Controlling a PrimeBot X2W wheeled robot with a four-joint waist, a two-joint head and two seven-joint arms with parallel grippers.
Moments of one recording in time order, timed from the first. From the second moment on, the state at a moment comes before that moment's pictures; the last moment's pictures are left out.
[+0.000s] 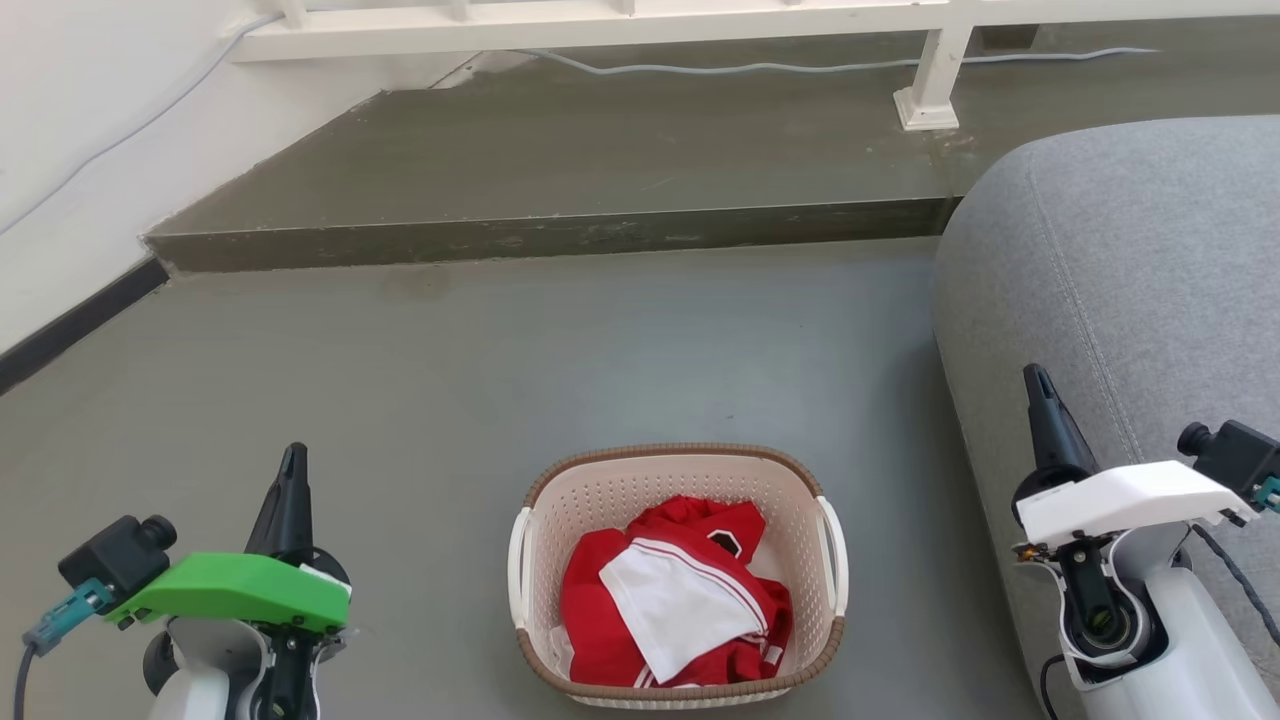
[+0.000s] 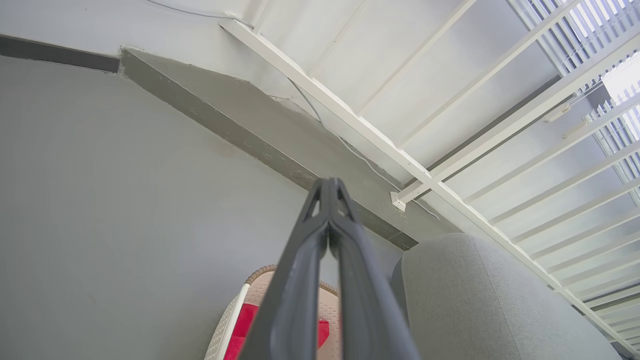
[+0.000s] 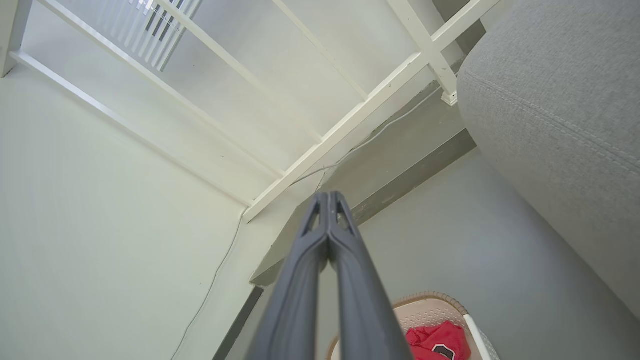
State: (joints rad) left arm -0.11 0.05 -0.06 0.28 -0.86 -0.11 -0.10; right arm -0.11 -0.09 0.09 0.27 0.86 0.05 -0.12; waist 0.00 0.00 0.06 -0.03
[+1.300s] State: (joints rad) left arm -0.11 0.04 0.03 0.28 -1.33 -0.12 0.04; right arm -0.09 -0.07 -0.03 0.27 1.35 0.10 0.01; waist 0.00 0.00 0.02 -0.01
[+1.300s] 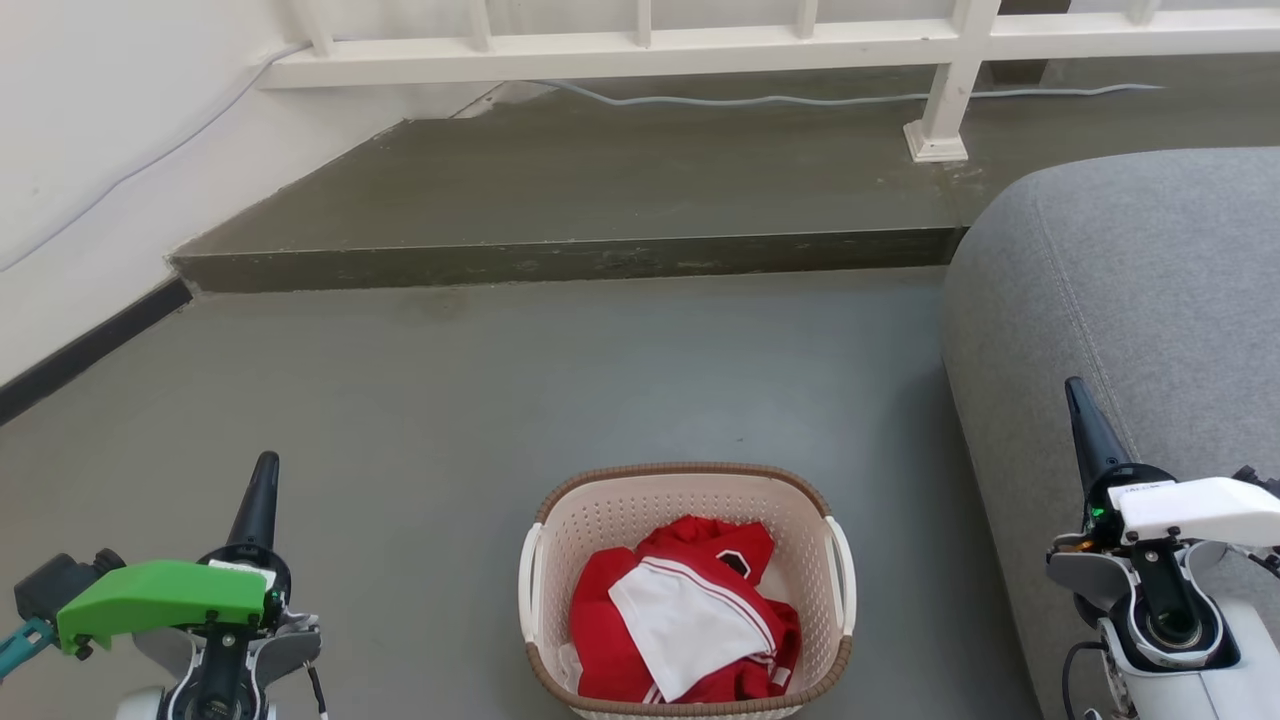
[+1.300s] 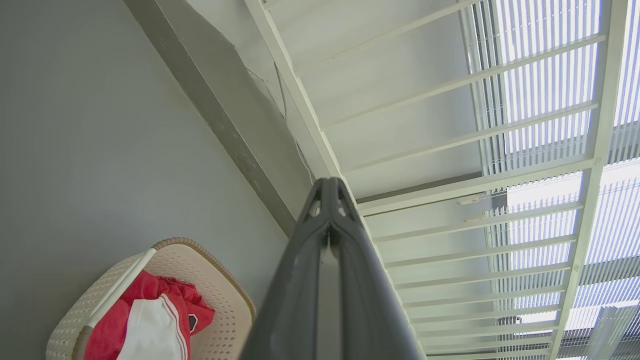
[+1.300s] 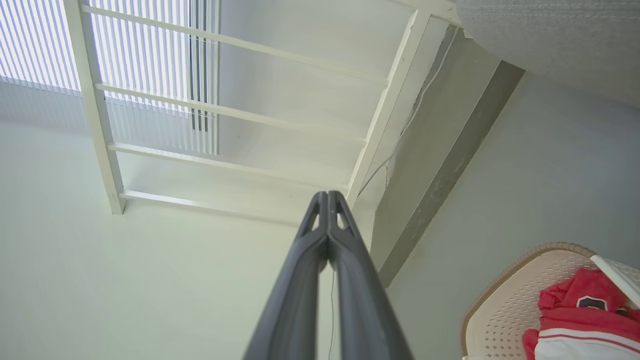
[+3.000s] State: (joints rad) left arm -0.10 0.04 0.09 0.28 -1.60 -0.12 0.11; right arm -0.09 -0.06 -0.11 0.28 1.62 0.12 0.09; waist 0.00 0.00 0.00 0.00
